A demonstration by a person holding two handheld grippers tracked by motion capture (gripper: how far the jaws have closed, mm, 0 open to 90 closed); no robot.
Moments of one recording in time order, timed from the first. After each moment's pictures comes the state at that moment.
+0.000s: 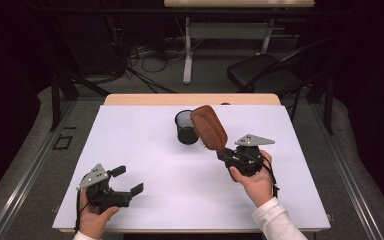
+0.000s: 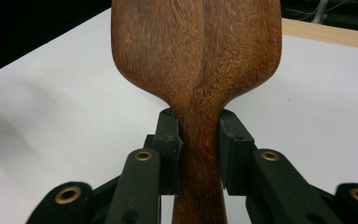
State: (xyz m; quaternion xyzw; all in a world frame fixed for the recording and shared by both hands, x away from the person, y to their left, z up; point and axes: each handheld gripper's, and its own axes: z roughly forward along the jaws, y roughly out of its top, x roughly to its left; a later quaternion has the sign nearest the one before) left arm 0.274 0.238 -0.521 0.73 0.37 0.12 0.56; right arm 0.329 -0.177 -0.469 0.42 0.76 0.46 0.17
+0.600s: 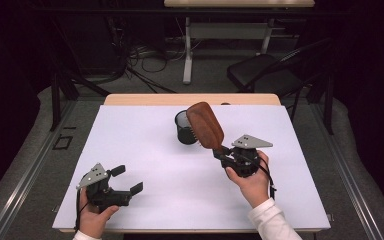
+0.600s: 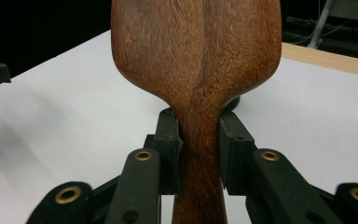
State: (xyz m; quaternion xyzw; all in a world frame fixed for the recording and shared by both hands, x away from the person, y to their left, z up) left arm 0.277 0.239 -0.522 0.73 0.37 0.12 0.56; right arm 0.323 -0.167 -0.465 0.40 0.75 0.49 0.19
